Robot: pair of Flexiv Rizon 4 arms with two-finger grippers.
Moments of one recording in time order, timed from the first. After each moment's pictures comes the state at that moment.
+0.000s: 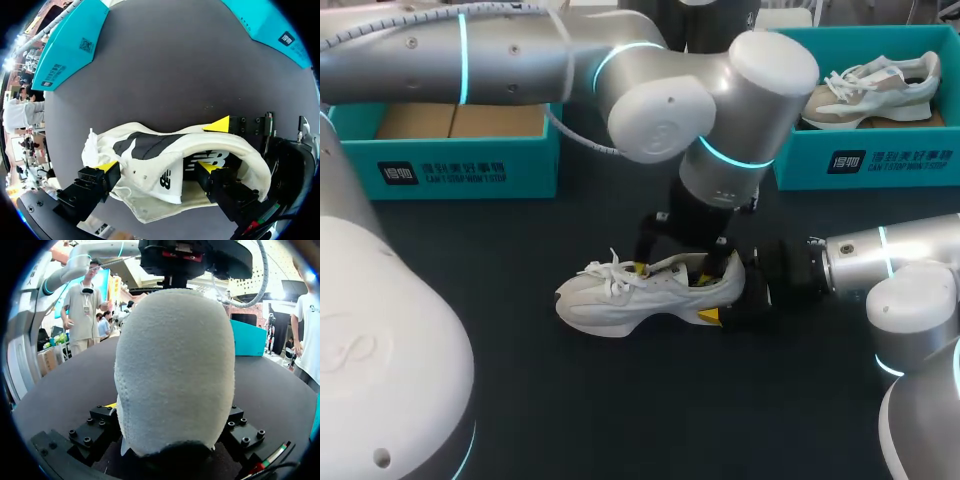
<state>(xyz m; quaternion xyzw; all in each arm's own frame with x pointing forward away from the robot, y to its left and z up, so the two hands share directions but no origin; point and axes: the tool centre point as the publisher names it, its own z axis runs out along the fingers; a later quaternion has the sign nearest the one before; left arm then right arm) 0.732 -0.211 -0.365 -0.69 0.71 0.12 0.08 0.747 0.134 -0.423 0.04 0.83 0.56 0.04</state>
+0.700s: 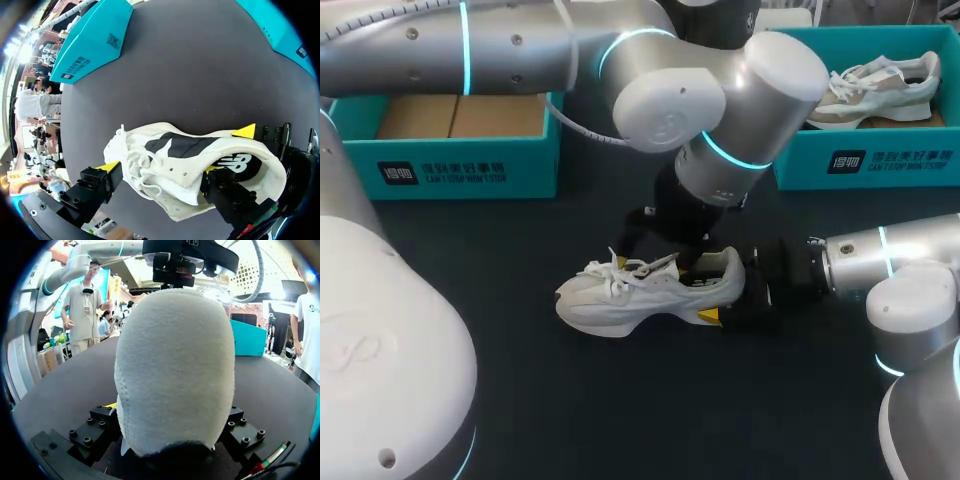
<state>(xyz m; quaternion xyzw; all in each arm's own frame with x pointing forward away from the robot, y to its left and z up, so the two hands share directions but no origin) 0.735 -0.180 -0.349 -0.71 0.67 0.15 0.14 0.747 0.134 -0.423 0.04 0.83 0.56 0.04</state>
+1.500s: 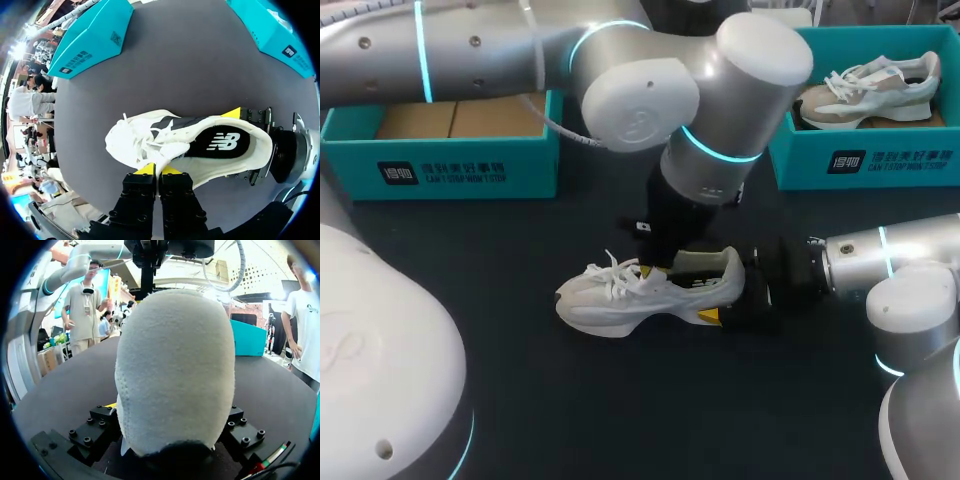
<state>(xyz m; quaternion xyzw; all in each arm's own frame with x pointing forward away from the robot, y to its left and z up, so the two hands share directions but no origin) 0.709 -0.180 -0.322 -0.72 0.68 0.11 0.10 0.747 0.134 -0.423 0.04 0.83 0.56 0.04</state>
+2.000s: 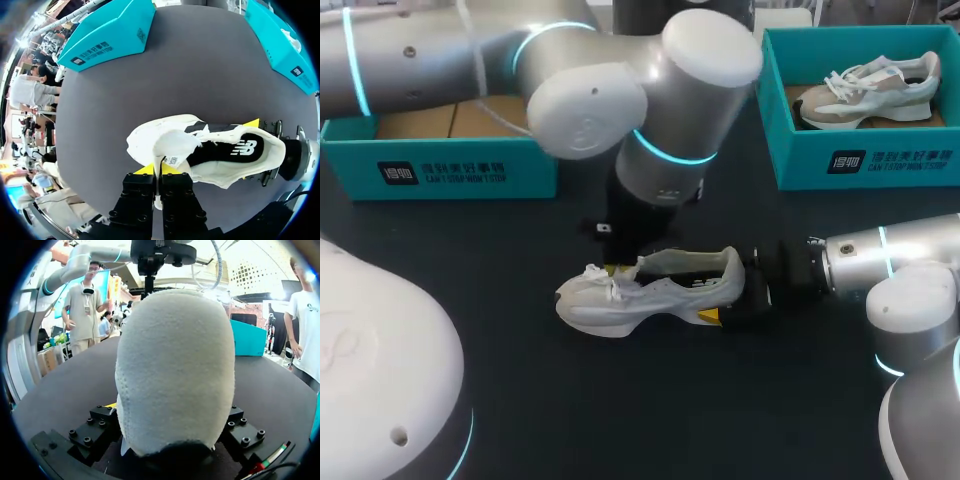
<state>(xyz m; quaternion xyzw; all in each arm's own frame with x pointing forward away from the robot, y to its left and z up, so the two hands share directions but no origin) 0.705 -0.129 -0.315 -0.74 0.65 0.09 0.12 0.748 0.134 -0.423 0.04 0.83 0.56 0.04</state>
